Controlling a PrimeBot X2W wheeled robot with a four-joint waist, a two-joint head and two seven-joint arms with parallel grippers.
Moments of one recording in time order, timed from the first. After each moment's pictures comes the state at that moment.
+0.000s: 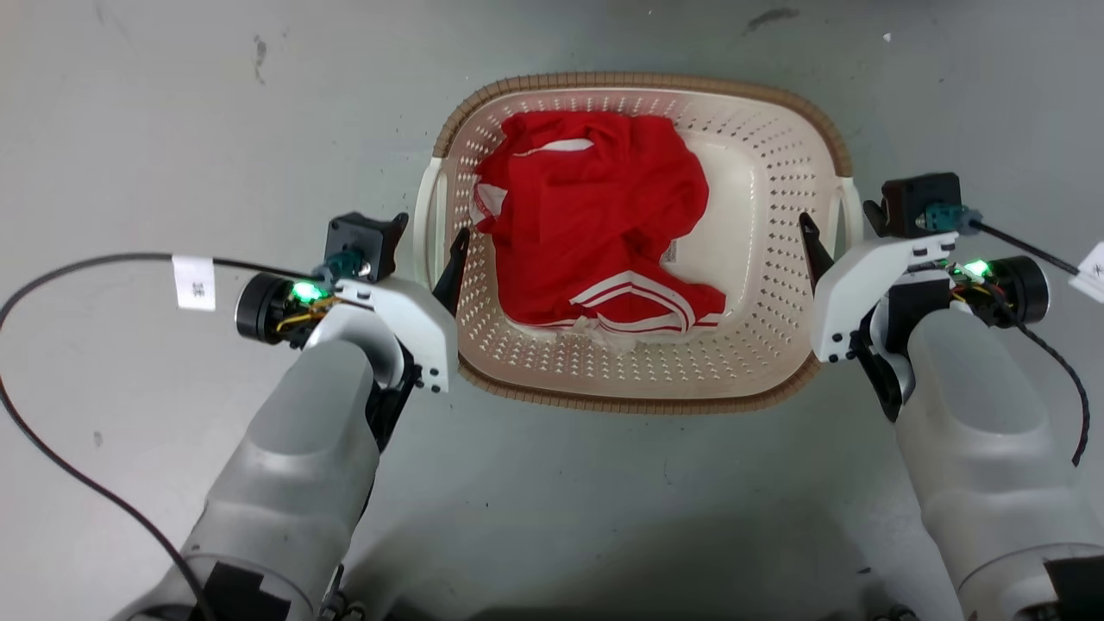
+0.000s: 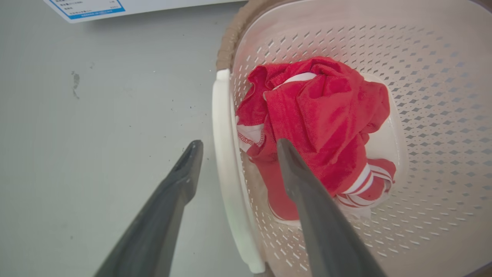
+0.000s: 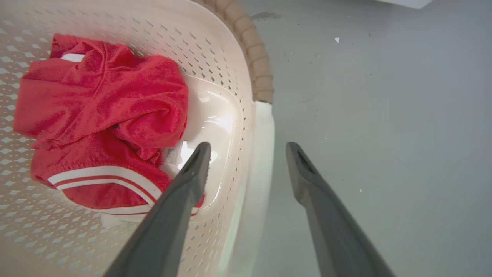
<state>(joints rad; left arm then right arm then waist) -0.84 0.11 -0.39 1.05 -0.30 -0.13 -0.26 -0.83 -0.05 -0.04 1.01 -0.09 0.13 -0.07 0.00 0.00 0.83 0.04</state>
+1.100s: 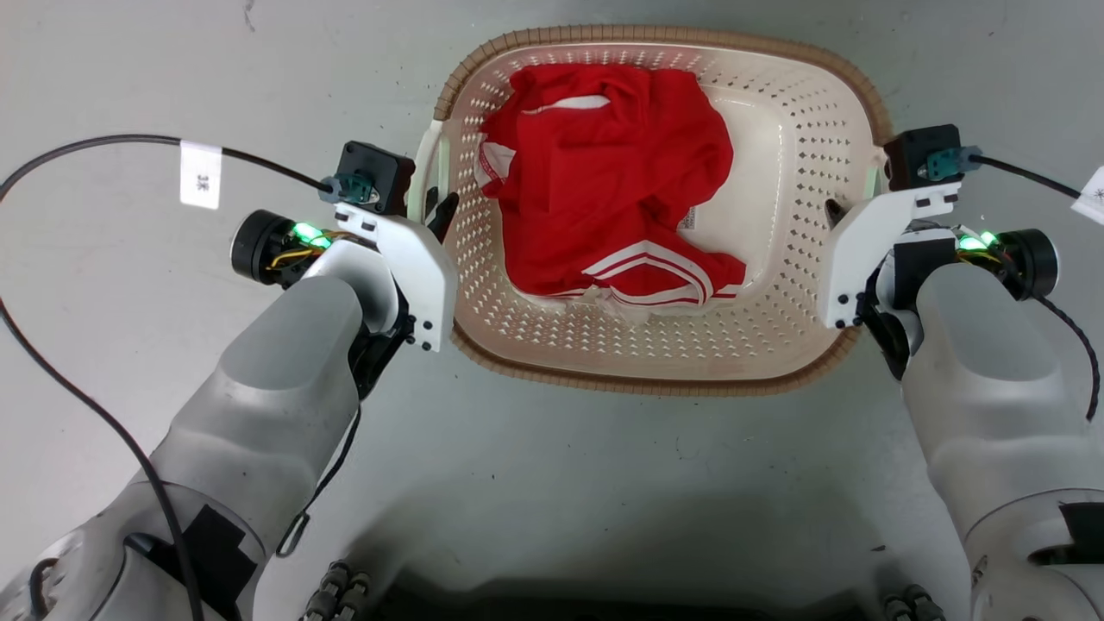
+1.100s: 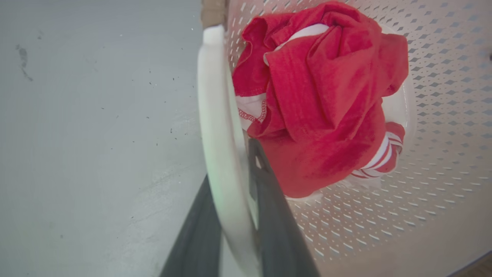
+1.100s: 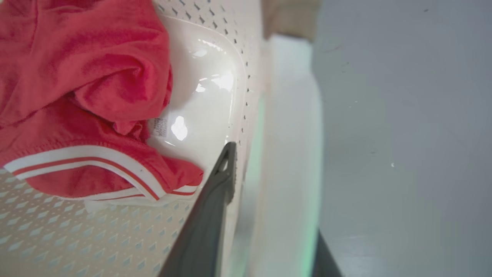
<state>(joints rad) -1.04 0.23 -0.93 1.06 -0.78 -0.13 -0.11 -0.98 -0.05 -0.11 1.18 -0.15 0.13 0.07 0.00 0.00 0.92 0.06</state>
